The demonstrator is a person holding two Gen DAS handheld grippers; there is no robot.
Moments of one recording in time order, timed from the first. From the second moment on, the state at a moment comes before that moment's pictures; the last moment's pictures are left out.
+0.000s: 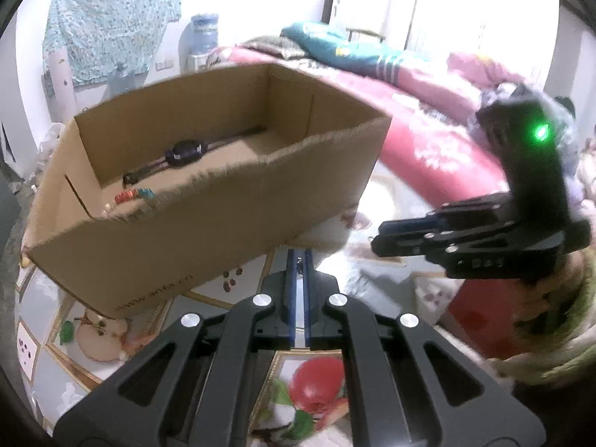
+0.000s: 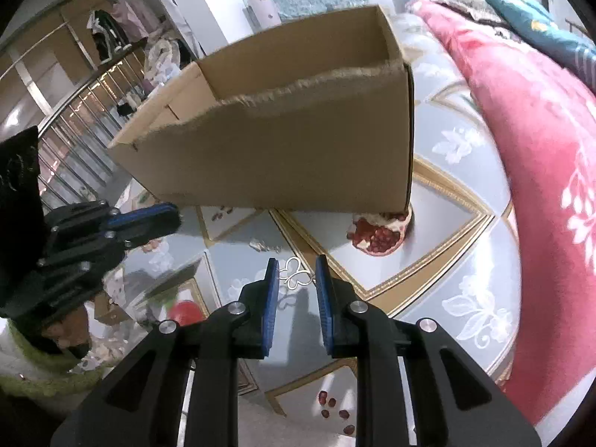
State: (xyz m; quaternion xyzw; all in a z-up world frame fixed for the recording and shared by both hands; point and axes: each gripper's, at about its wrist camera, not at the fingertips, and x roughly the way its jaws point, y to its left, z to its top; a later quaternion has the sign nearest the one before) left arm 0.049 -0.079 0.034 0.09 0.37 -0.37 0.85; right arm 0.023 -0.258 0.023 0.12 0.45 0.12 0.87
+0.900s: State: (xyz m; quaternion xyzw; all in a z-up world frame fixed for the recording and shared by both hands) left arm 0.236 -0.091 0.048 0.03 0.49 -0.28 0.83; right arm 0.192 -0.243 0.091 0.07 0.46 0.15 0.87
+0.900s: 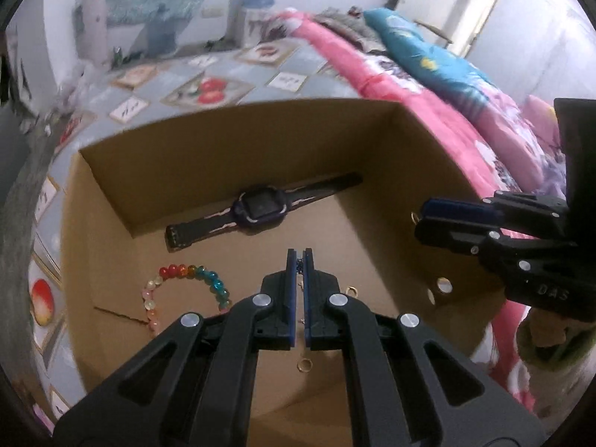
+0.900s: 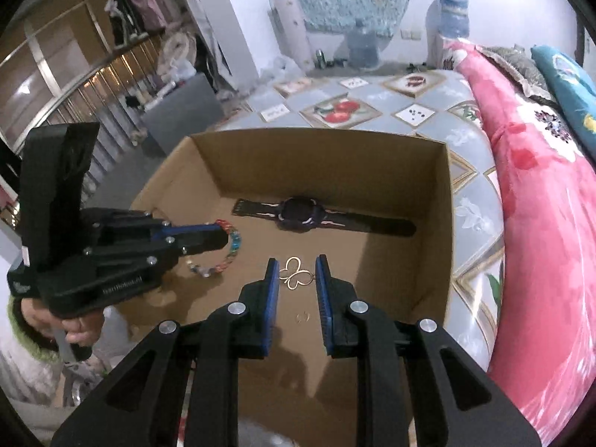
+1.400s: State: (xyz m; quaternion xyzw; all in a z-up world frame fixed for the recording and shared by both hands) left arm 0.224 -0.079 0.064 0.02 0.45 -0.28 0.85; right arm 0.175 -0.260 0.110 0.09 0.42 0.14 0.89
